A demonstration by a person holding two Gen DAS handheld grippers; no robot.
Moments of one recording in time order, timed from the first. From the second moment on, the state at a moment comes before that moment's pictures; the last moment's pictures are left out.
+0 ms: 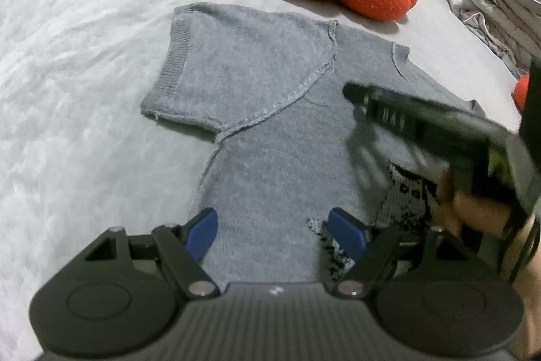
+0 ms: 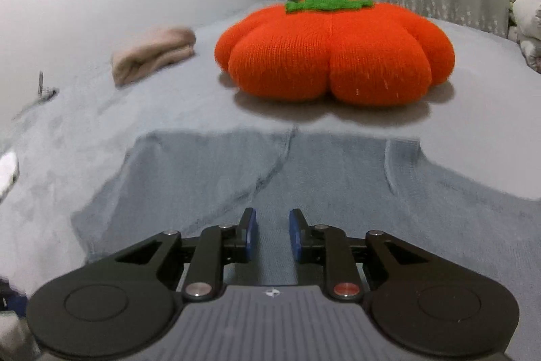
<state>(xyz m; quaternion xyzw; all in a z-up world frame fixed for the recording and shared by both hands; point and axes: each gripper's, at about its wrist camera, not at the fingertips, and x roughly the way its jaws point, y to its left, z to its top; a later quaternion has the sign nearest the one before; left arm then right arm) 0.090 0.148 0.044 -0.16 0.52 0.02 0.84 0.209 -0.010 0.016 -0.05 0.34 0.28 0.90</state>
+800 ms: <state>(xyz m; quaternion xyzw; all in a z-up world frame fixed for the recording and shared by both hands) 0.100 0.163 0.044 -0.18 0.51 0.00 0.84 0.072 -0.111 0.028 -0.04 0.38 0.22 0.90</state>
